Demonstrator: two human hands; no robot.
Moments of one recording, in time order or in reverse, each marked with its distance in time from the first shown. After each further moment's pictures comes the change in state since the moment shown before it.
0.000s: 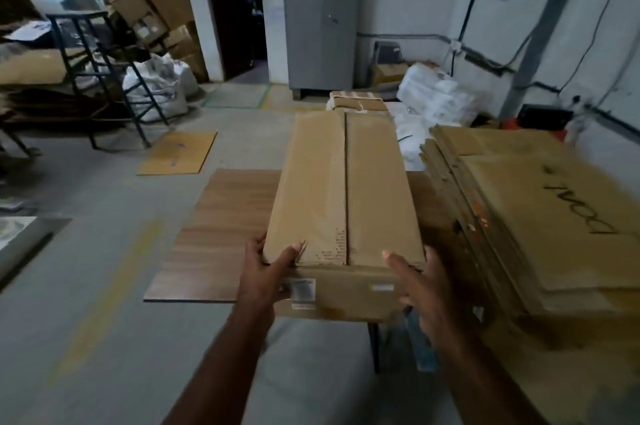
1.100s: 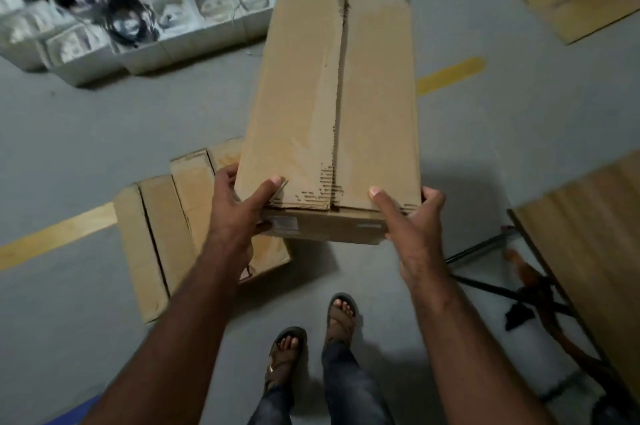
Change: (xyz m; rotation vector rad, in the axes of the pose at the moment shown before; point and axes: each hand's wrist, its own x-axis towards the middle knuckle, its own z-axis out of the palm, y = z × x) left_hand -0.091 -0.143 -0.561 -0.305 1.175 -0.225; right_hand -0.254 0.175 0.574 -0.560 -0.986 -0.098
